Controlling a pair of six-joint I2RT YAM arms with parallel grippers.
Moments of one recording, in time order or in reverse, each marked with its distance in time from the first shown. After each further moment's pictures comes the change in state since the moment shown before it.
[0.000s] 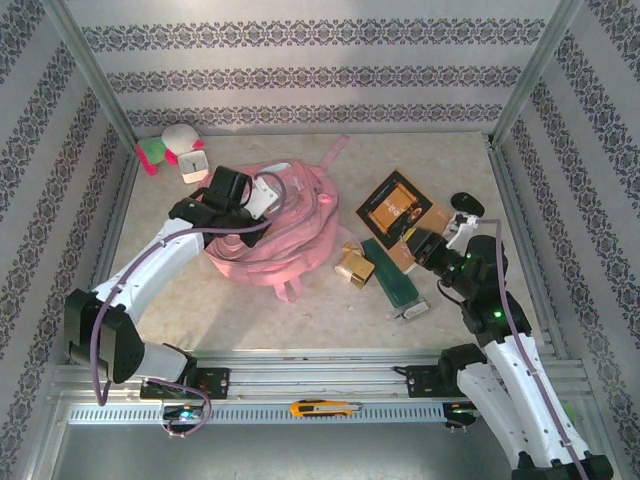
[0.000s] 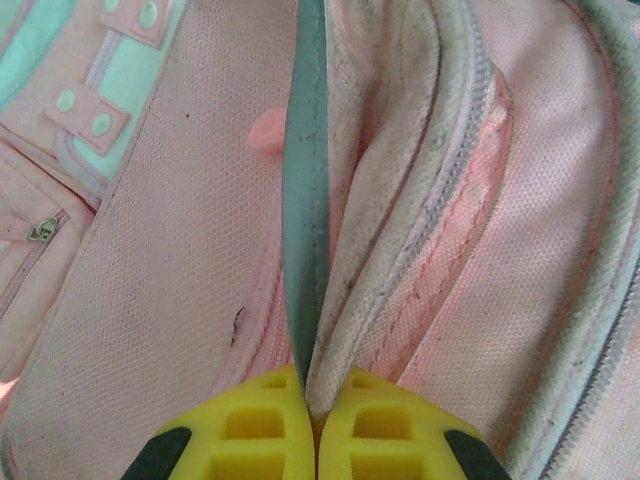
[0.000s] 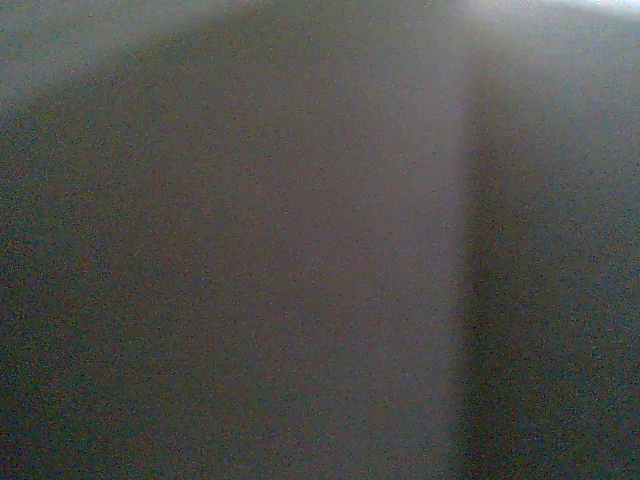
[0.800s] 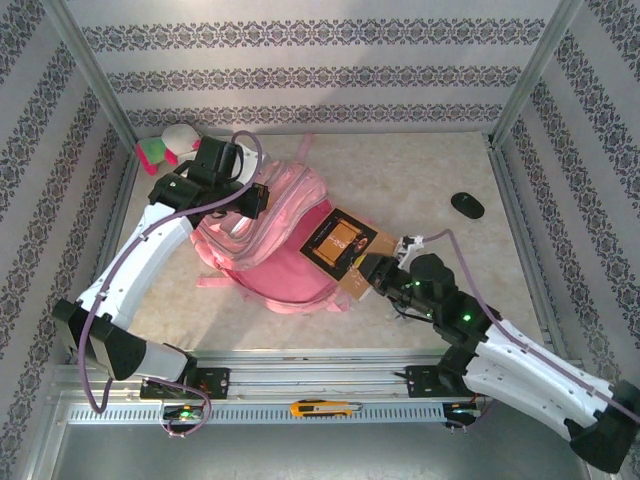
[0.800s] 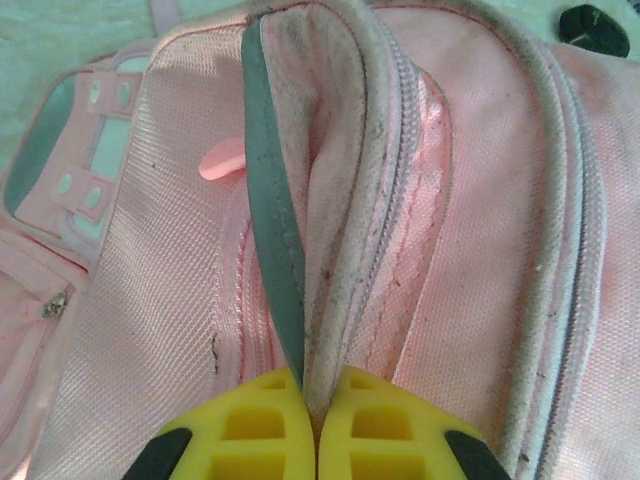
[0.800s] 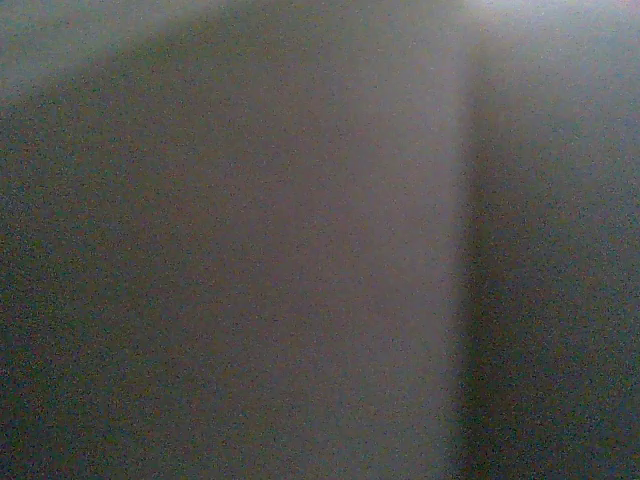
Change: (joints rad) left arm 0.010 0.018 0.292 -0.178 0.044 -0.336; right arm 0.580 0.136 -0.098 0.204 0.307 0.406
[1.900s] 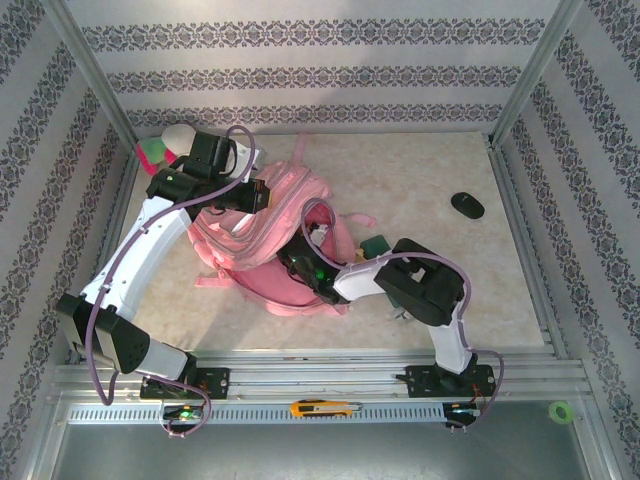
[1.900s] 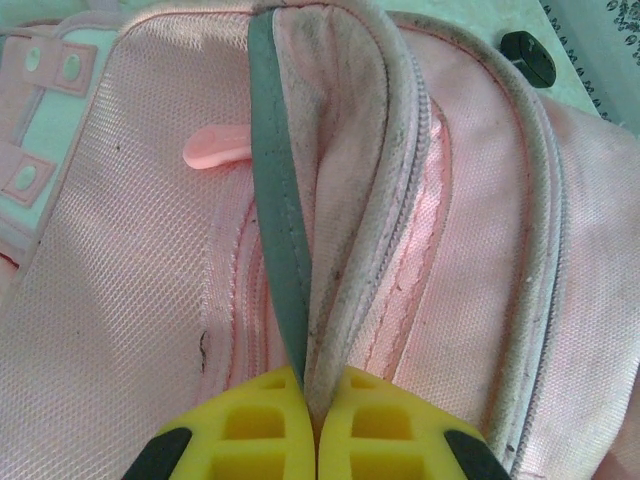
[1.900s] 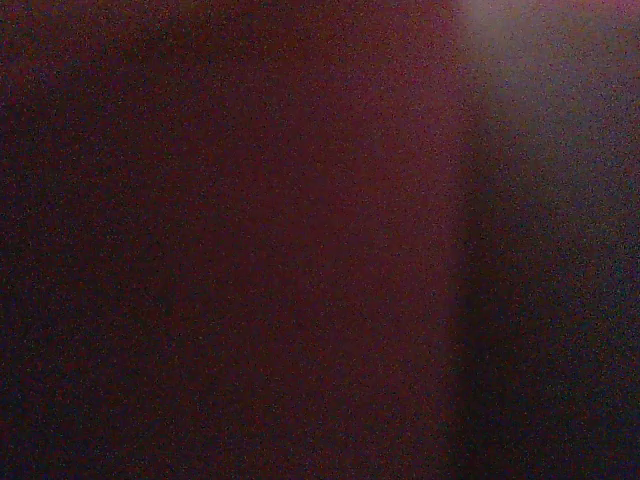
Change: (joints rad) left arm 0.053 0.029 0.015 -0.002 0.157 -0.066; right arm 0.142 1.322 0.488 0.846 0.314 0.328
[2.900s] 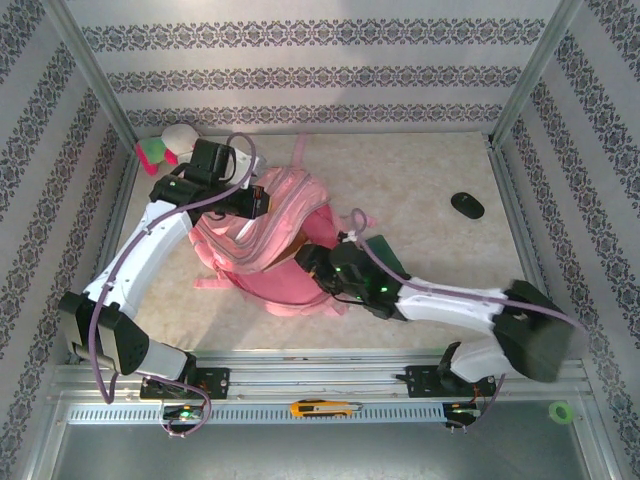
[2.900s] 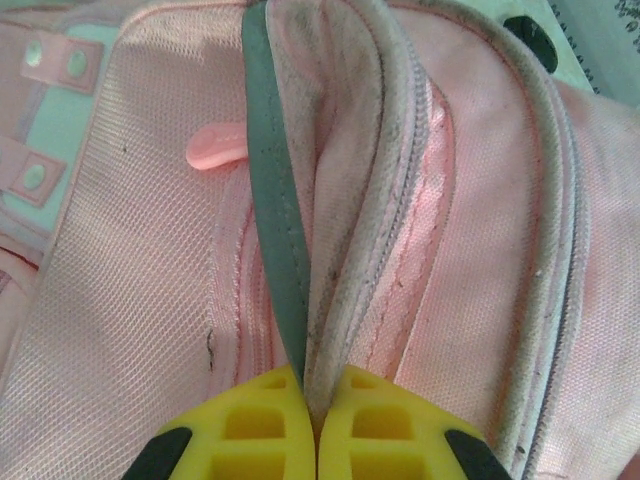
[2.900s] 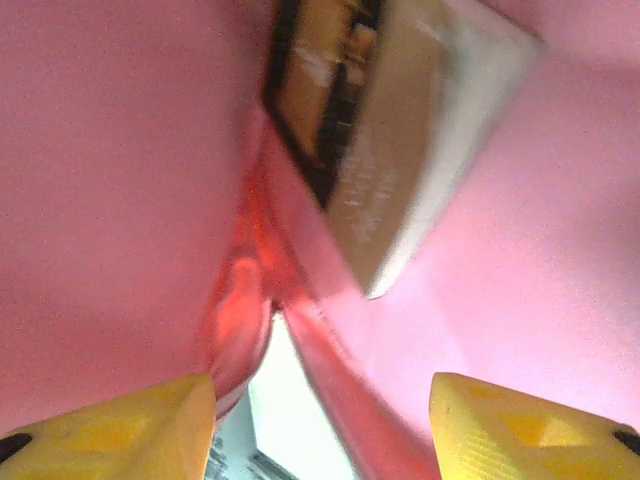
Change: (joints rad) left arm 0.025 -0.012 -0.114 0.076 0.045 0.024; right arm 0.004 -0.697 -0.288 -0.535 -0.246 -0.198
